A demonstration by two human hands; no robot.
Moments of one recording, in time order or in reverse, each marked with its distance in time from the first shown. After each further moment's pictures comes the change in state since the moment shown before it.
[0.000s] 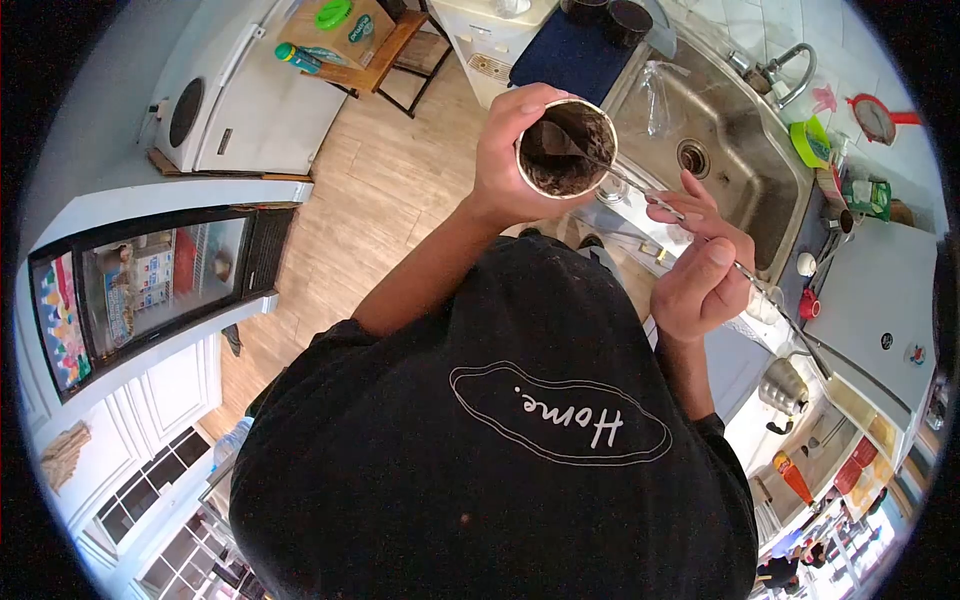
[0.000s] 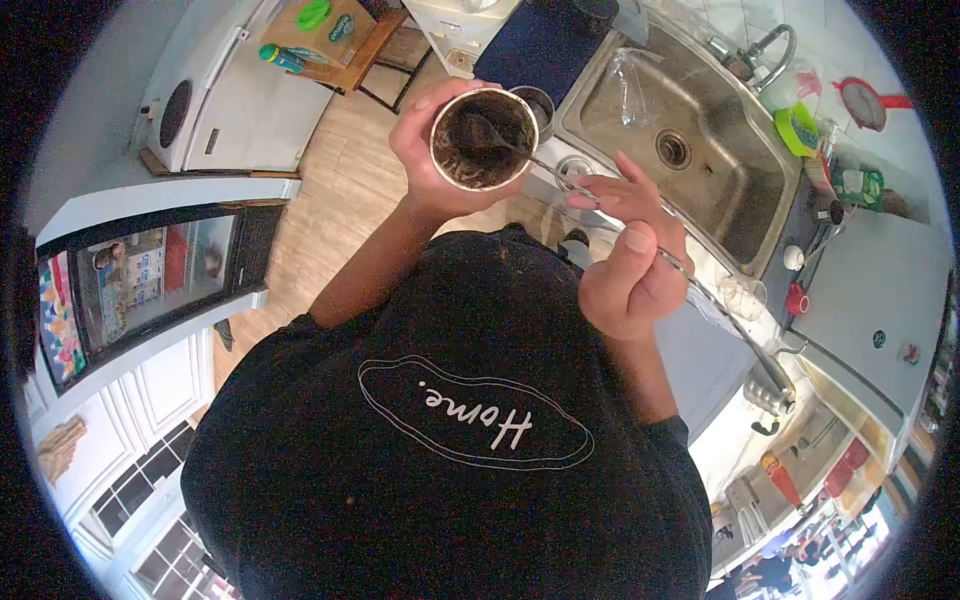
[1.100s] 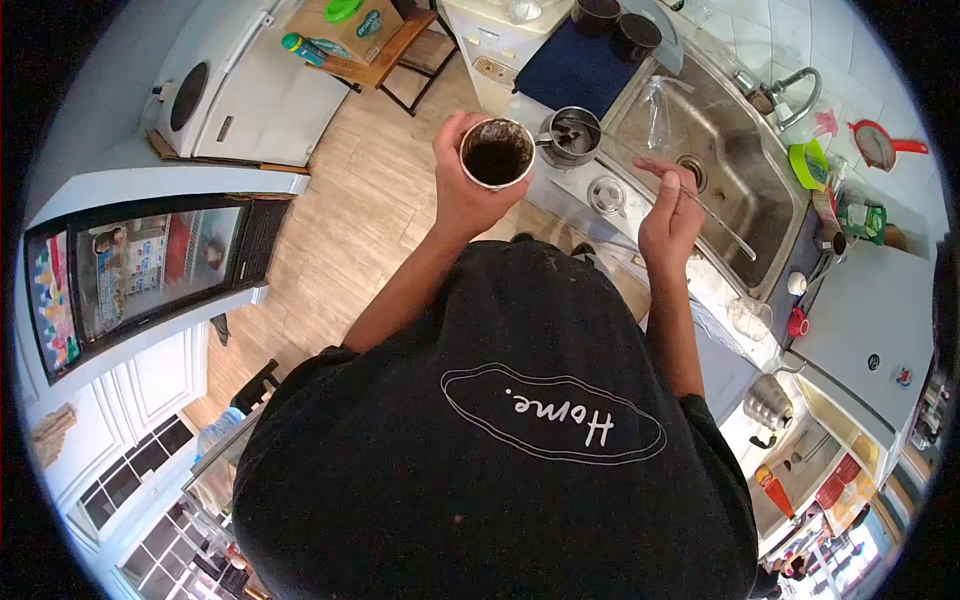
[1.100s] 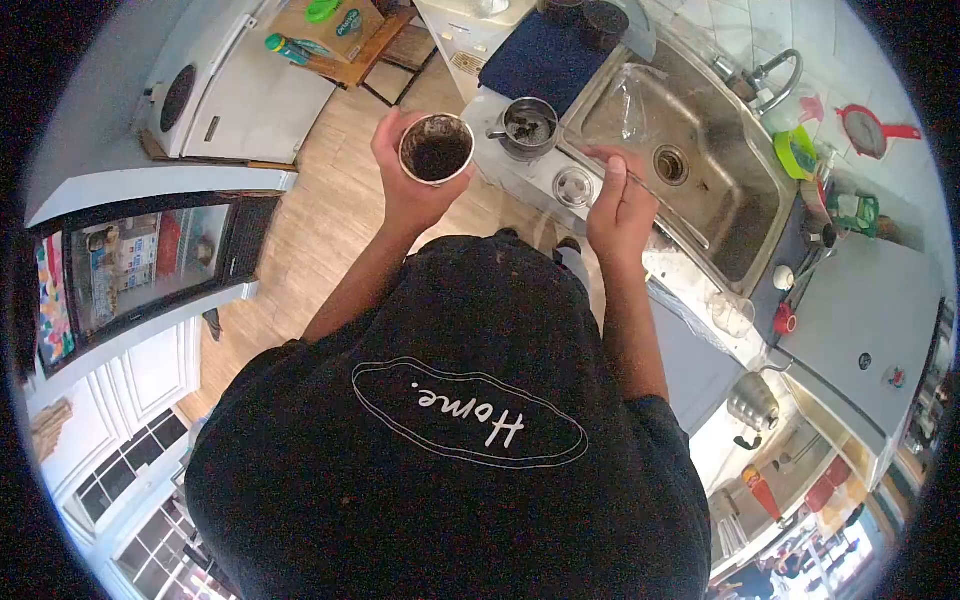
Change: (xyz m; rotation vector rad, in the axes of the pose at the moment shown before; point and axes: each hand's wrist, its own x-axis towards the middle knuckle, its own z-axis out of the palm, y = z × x) left_hand -0.067 -0.002 -0.028 0.056 0.076 -0.607; right_hand -0.007 0.097 0.005 -0.301 -0.061 0.336
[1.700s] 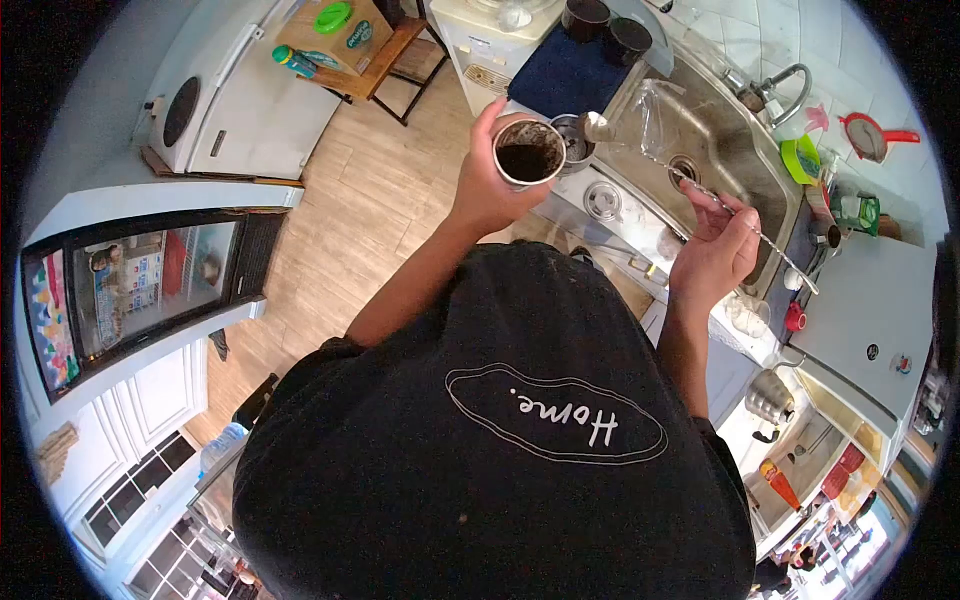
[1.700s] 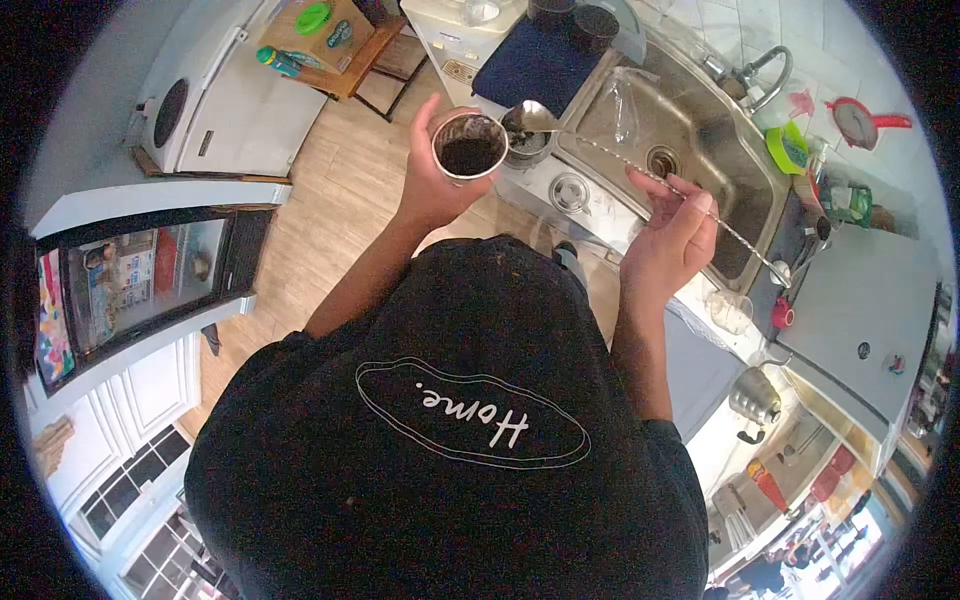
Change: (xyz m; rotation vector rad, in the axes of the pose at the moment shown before) left_hand 0.026 0.009 0.018 -0.169 -0.179 -0.102; right_hand -0.001 -0.030 -0.032 0.579 0.353 0.157
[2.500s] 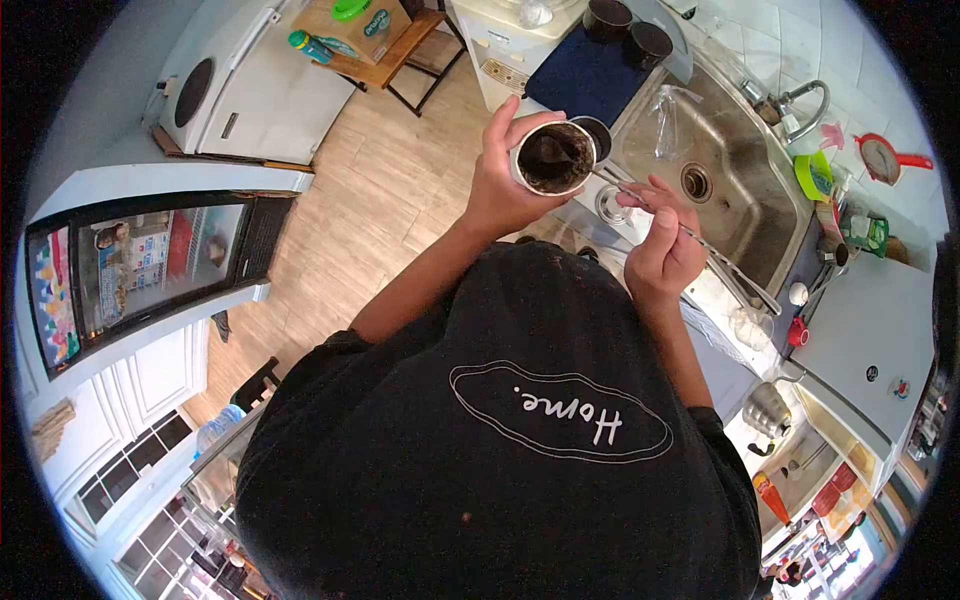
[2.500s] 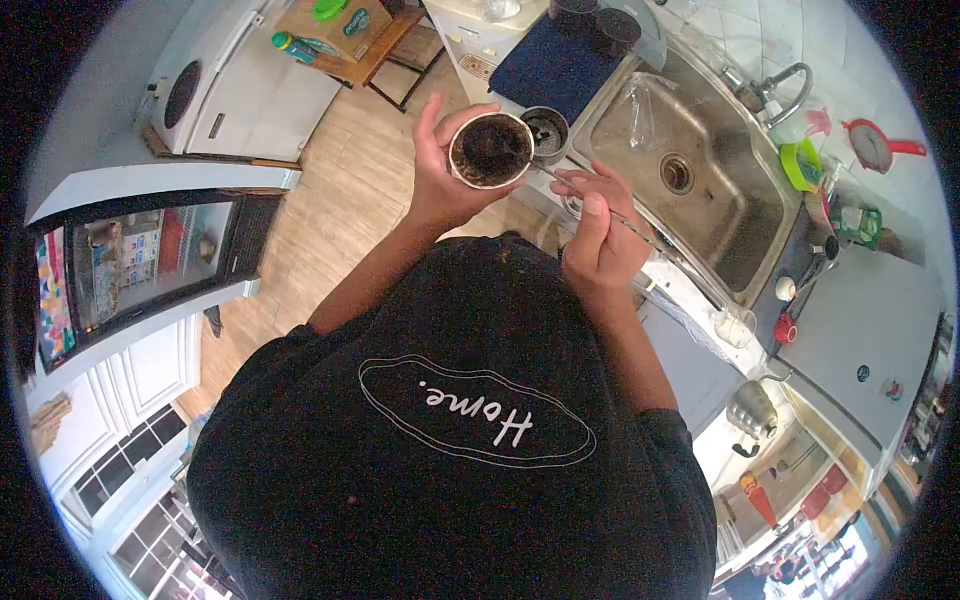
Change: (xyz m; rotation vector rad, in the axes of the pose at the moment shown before) left_hand 0.000 0.000 0.004 0.078 0.009 0.154; right_hand -0.024 0.012 0.040 -0.379 -0.455 -0.394
